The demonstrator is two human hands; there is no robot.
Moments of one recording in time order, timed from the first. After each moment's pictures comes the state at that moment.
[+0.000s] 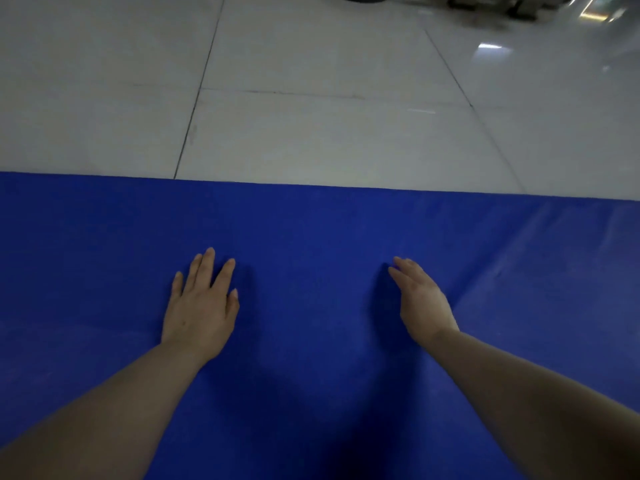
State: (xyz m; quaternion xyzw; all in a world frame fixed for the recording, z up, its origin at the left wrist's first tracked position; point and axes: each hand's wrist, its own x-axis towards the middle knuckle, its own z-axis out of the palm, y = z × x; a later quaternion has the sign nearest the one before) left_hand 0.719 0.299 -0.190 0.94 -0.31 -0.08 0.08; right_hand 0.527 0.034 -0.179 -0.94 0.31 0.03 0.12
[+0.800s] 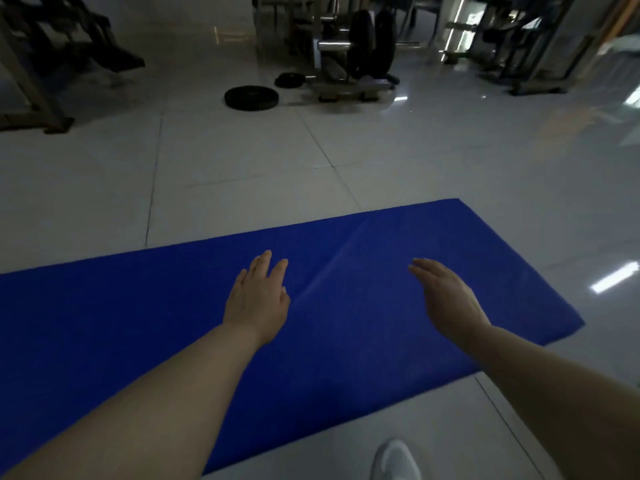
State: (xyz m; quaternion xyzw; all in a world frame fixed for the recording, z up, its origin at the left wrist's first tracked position) left_hand 0.426 0.271 0.116 0.87 -0.47 -0.08 0.14; right_hand 0.187 0.085 0.106 -0.92 0.36 -0.14 0.06
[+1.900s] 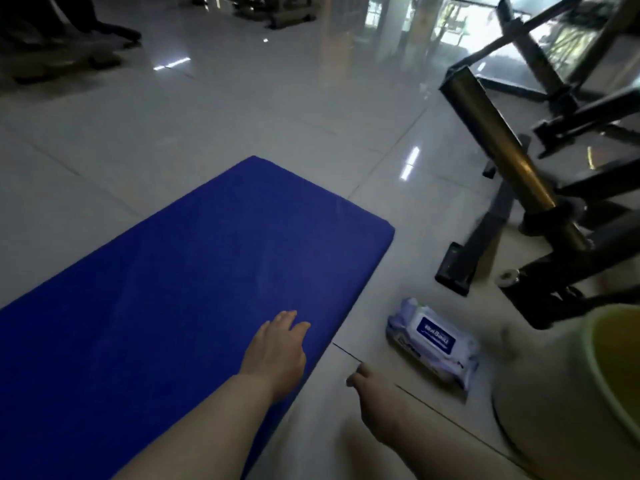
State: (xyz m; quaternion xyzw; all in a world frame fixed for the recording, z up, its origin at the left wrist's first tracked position) left_hand 0.183 0.050 0.004 0.60 -0.77 -0.22 -0.01; right_hand -0.012 0.093 -0.067 -0.76 0.60 0.05 0.23
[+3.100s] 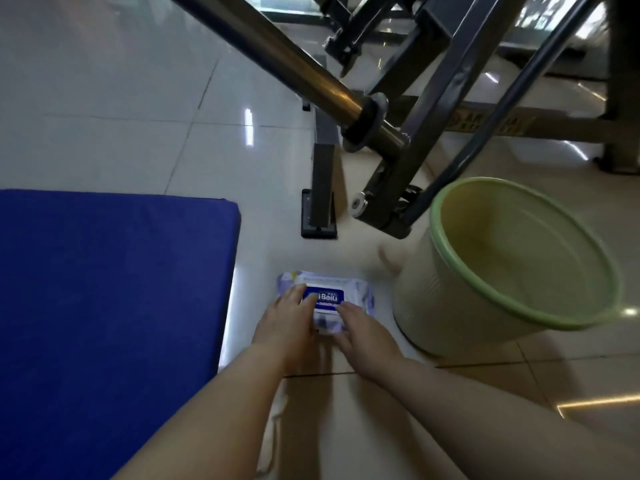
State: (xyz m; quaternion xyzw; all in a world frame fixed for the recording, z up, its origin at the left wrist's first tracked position) left_hand -0.031 -0.023 -0.085 0.31 -0.93 -0.20 -0.04; right_hand -0.147 0.083 -0.111 -0.49 0.83 -0.12 0.22
